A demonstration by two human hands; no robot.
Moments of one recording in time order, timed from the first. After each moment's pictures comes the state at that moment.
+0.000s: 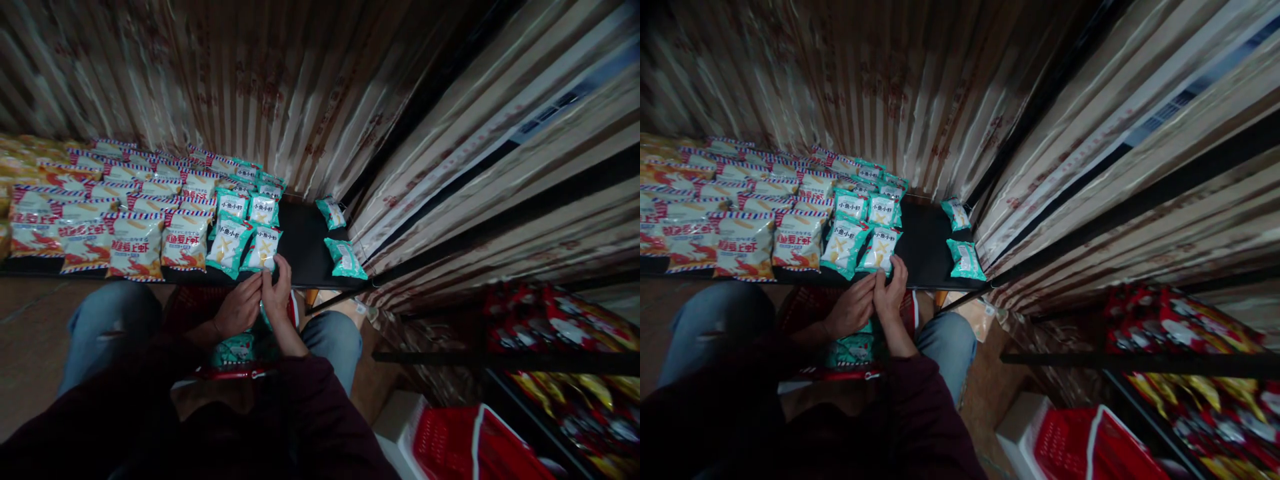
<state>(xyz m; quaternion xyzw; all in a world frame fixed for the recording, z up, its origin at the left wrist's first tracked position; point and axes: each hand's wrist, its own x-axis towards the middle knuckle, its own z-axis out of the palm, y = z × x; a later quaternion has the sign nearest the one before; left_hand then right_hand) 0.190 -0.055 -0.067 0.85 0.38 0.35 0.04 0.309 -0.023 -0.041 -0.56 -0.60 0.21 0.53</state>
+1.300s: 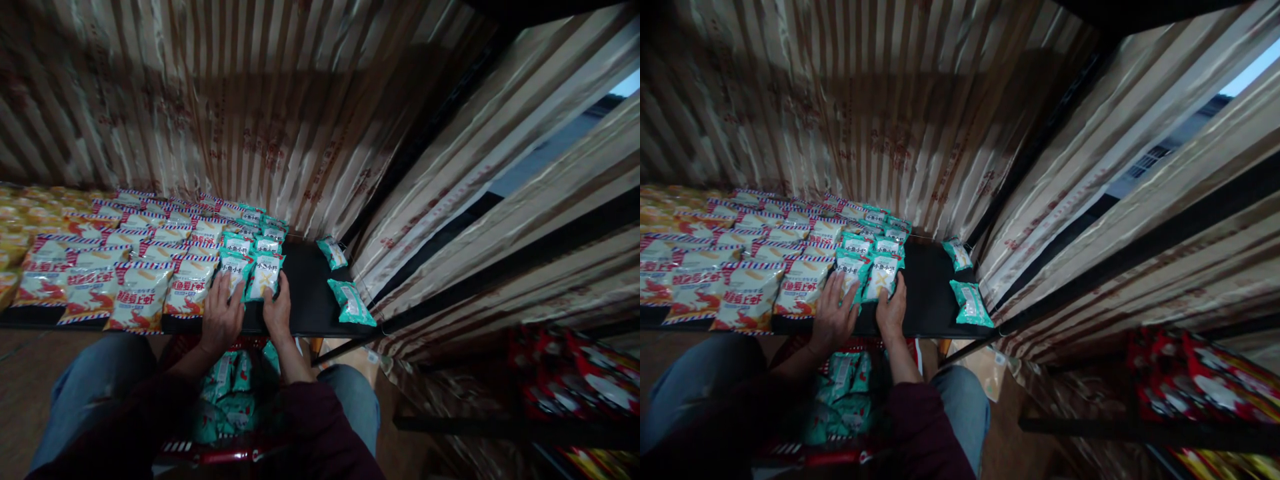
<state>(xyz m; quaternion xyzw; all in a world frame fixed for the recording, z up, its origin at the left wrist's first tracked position) 0.161 -0.005 -0.038 0.70 0.59 0.39 -0.14 0.296 0.045 -0.038 -0.56 -0.61 0.21 0.52</state>
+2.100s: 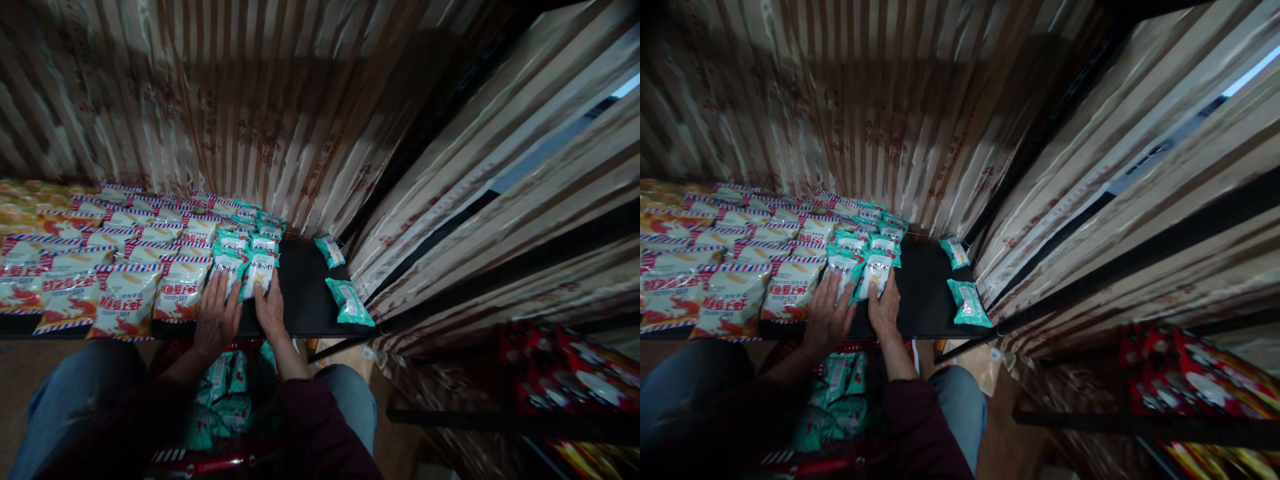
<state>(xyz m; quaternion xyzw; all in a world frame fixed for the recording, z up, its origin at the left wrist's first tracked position) 0.160 0.002 -0.037 0.72 0.58 0.36 -0.16 0.291 0.051 -0.023 -0.59 -0.64 0.25 0.42</state>
